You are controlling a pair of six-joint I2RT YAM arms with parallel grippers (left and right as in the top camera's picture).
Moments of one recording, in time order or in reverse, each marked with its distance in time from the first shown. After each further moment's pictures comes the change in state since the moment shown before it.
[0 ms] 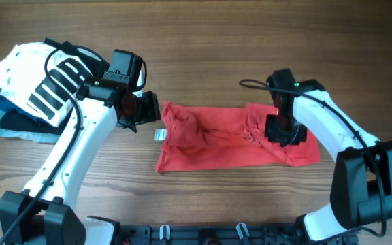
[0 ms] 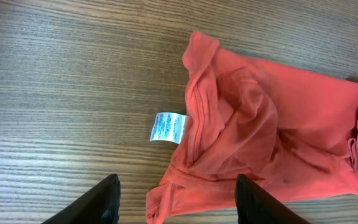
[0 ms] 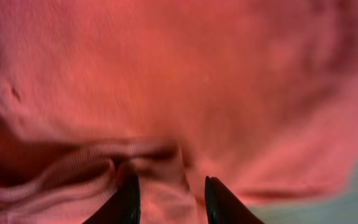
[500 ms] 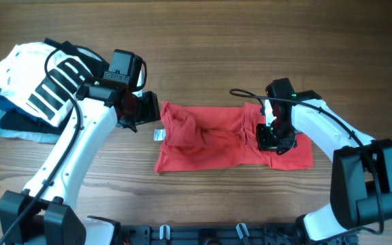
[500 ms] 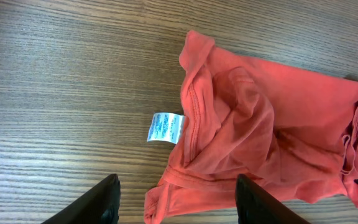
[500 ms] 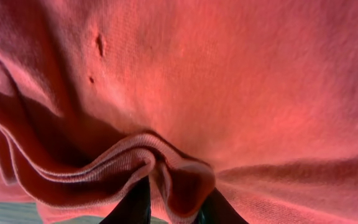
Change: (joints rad) left arm 0.000 0.000 0.000 0.000 0.000 0.000; right arm -0.001 0.000 -0.085 0.095 -0.241 -0.217
